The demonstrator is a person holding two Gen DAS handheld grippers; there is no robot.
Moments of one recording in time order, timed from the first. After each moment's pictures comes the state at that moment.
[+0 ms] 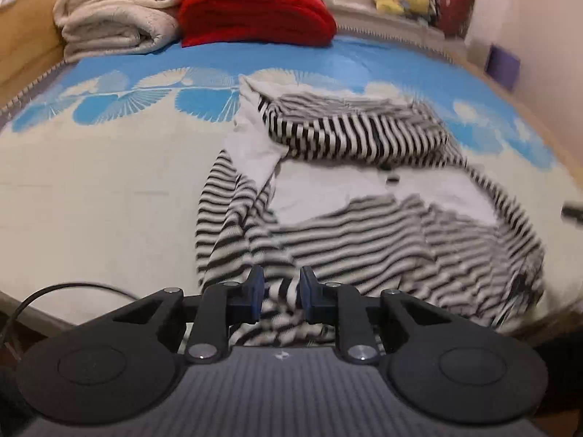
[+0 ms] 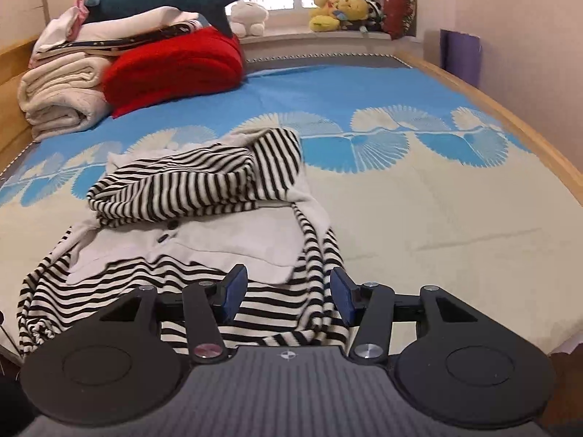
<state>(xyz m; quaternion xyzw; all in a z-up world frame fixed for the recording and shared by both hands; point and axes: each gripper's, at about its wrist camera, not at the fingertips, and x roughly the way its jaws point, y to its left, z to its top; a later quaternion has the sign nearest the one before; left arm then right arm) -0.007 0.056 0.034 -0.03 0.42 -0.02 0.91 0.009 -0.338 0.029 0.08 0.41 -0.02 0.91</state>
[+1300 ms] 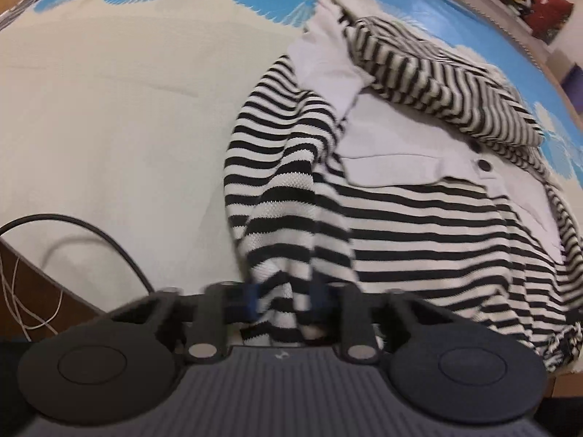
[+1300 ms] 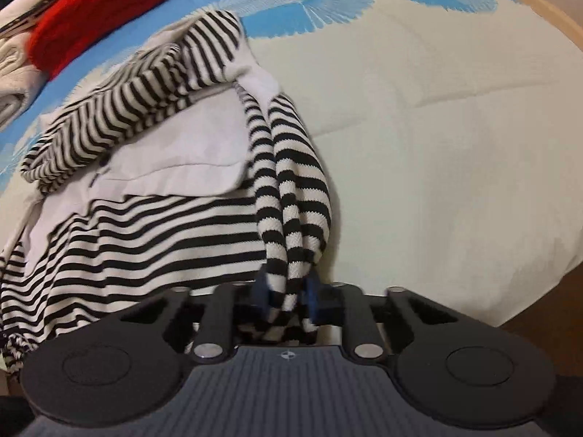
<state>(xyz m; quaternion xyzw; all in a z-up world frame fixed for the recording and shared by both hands) 0.053 0.094 -0.045 -0.12 0.54 0.06 0.83 0.046 -0.361 -0.063 0.17 0.55 -0.05 0.82</state>
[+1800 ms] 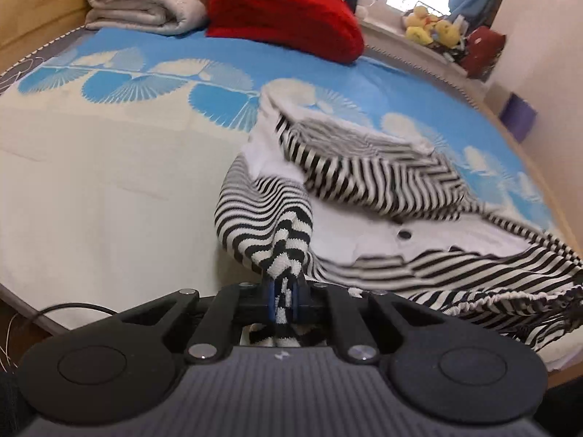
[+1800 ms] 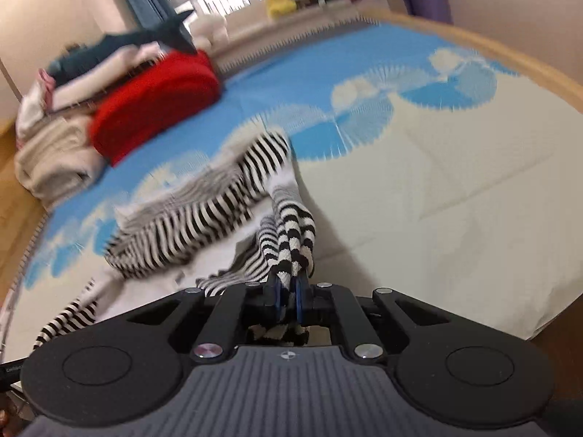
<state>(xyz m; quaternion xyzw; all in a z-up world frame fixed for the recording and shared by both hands) 0.014 0.082 0.061 -0.11 0.43 0.00 0.90 0.008 -0.405 0.062 0.23 0.40 -0.01 0.89</state>
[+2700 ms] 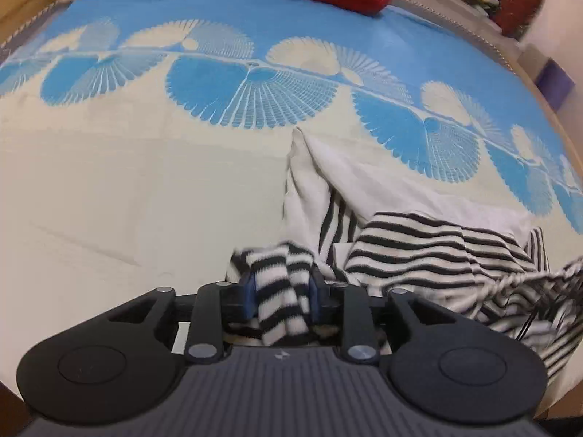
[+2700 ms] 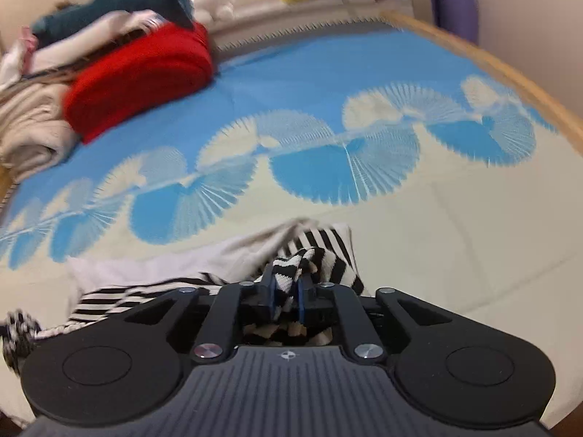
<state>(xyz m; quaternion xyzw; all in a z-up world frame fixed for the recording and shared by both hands) 0.195 0.082 0.016 -0.09 0.52 0.01 0.85 0.176 -0.406 0.005 0.16 0.48 -0.03 0.86</state>
